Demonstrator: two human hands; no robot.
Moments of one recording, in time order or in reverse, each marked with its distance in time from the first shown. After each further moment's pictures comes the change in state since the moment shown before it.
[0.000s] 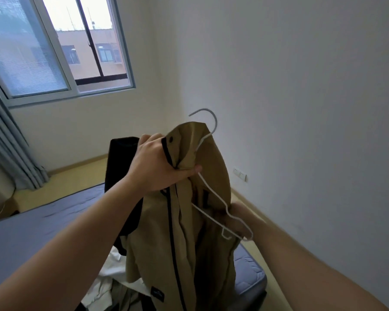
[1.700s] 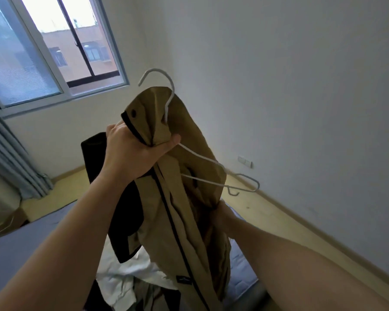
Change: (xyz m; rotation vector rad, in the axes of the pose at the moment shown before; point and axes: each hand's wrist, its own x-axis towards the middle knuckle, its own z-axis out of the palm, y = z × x) left_hand -0.004 -0.047 -0.057 -0.203 0.073 -0.250; right_hand 0.058 -0.035 0.112 0.462 0.068 0.225
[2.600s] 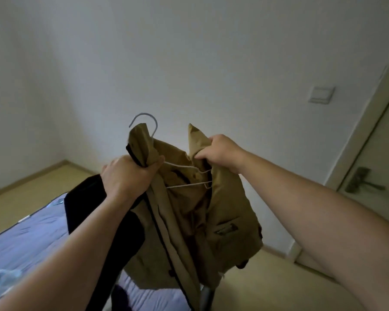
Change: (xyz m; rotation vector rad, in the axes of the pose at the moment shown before) left_hand 0.035 0.050 0.156 -0.061 -0.188 -0.089; right_hand -0.096 -0.121 -0.251 -0.180 0.489 -0.172
